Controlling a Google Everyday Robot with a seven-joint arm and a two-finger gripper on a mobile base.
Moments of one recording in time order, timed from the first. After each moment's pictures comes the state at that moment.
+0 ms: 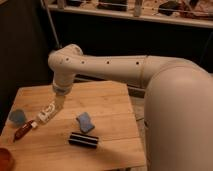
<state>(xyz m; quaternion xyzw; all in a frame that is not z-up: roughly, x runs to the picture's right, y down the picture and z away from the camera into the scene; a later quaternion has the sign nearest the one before) -0.220 0.041 0.690 -0.33 -0.16 0.08 0.93</state>
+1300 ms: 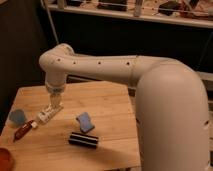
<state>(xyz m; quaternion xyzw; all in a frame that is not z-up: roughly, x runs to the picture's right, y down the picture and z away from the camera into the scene) -0.261 0.042 0.699 -0.28 -0.23 -0.16 0.92</state>
